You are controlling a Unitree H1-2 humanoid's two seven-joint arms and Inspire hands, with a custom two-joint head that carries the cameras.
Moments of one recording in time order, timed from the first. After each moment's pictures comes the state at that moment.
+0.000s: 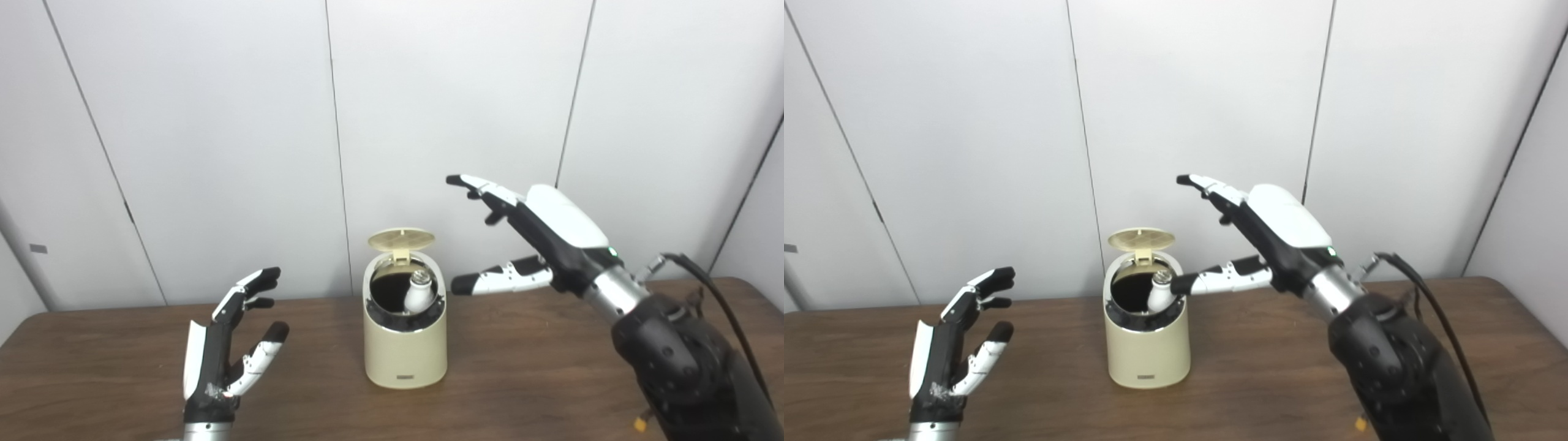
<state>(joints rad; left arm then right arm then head) -0.29 0.17 -0.07 0.11 0.26 -0.45 0.31 -0.66 -0.44 0.16 -0.37 -0.60 0.23 0.40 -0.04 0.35</state>
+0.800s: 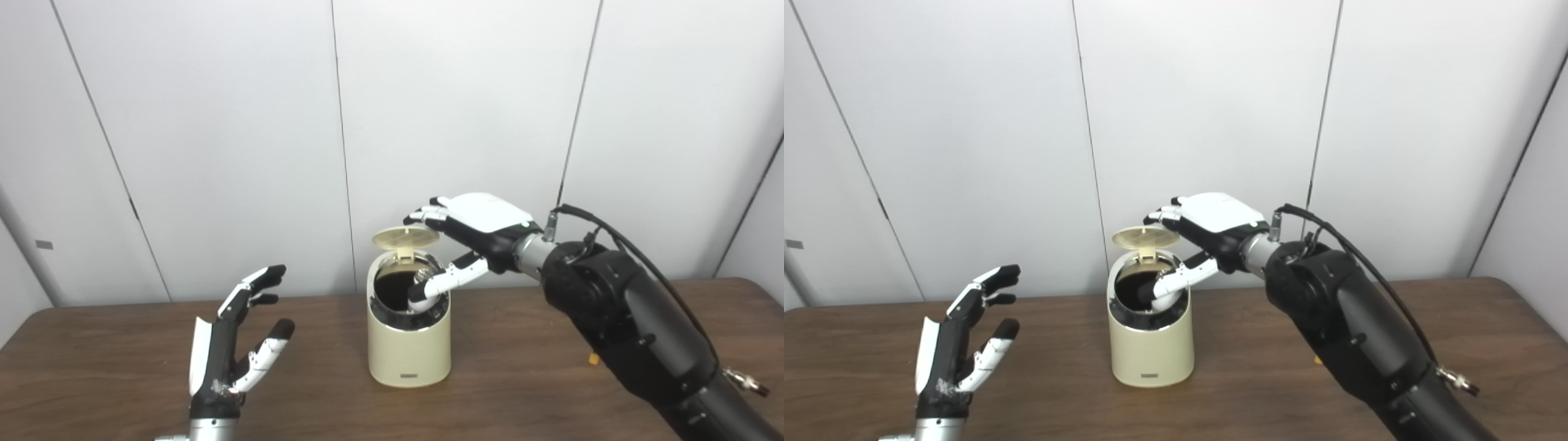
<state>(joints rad) -0.29 0.16 -0.05 0.11 0.27 -0.45 0.29 -0.88 -0.42 0.42 -0.03 -0.82 0.23 0.61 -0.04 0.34</state>
